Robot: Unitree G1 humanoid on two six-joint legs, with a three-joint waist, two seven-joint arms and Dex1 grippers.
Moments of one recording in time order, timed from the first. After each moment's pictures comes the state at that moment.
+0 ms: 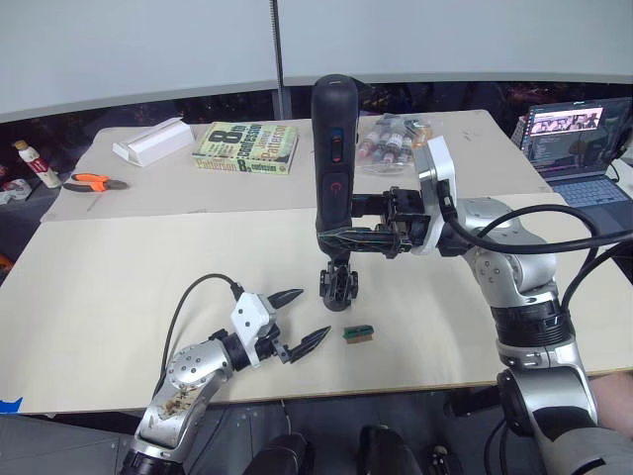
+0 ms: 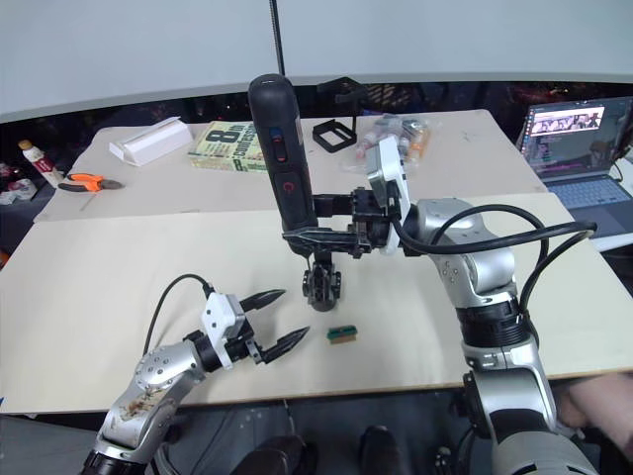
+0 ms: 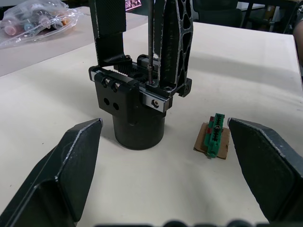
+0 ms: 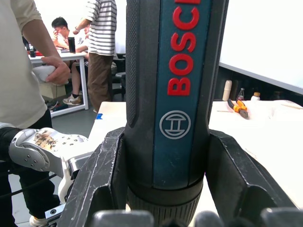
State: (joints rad) left arm 0.00 0.38 -0.14 -0.30 -0.30 0.13 -0.73; right arm -0.80 -0.47 0.07 -0.03 0.61 0.48 1.20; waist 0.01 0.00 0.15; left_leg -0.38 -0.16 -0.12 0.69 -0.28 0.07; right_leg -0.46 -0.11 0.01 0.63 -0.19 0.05
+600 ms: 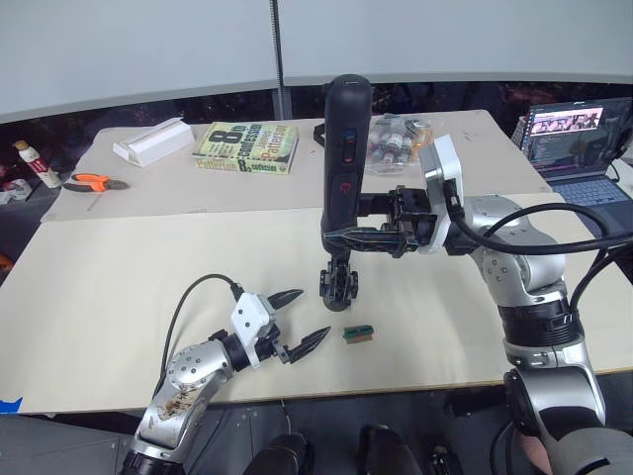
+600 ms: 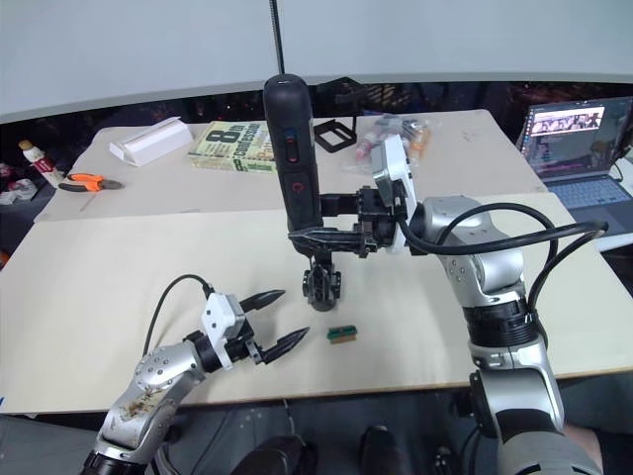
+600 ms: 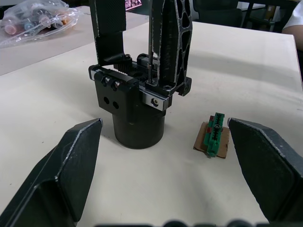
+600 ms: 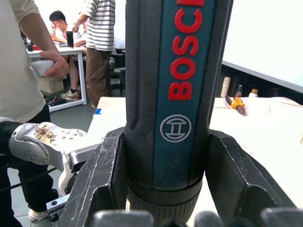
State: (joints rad) left arm 0.00 0.38 -0.14 -0.30 -0.30 0.13 -0.73; right arm -0.80 -0.50 0.06 -0.04 0.61 0.48 1.20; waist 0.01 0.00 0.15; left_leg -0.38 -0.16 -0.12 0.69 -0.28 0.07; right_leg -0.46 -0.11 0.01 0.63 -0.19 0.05
